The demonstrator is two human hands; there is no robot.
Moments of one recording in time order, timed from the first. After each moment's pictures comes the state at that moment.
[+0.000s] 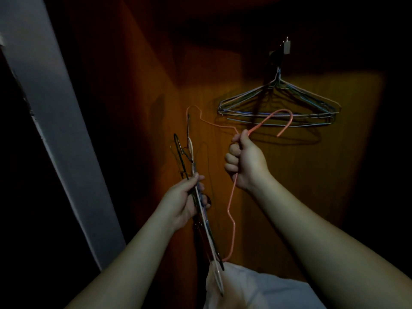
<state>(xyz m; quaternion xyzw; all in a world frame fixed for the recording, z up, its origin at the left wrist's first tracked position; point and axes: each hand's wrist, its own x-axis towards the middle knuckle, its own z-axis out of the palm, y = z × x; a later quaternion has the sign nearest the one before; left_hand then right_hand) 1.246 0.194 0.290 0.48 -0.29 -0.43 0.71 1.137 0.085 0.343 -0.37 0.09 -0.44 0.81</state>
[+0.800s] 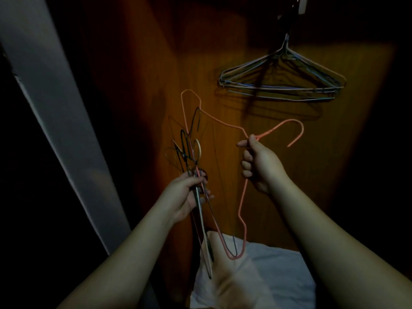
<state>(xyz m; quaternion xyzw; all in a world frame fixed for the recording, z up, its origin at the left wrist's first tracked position) 1.251 0.210 0.236 0.47 -0.27 -0.48 0.69 1.100 0.090 0.278 -0.52 0.23 -0.39 0.73</state>
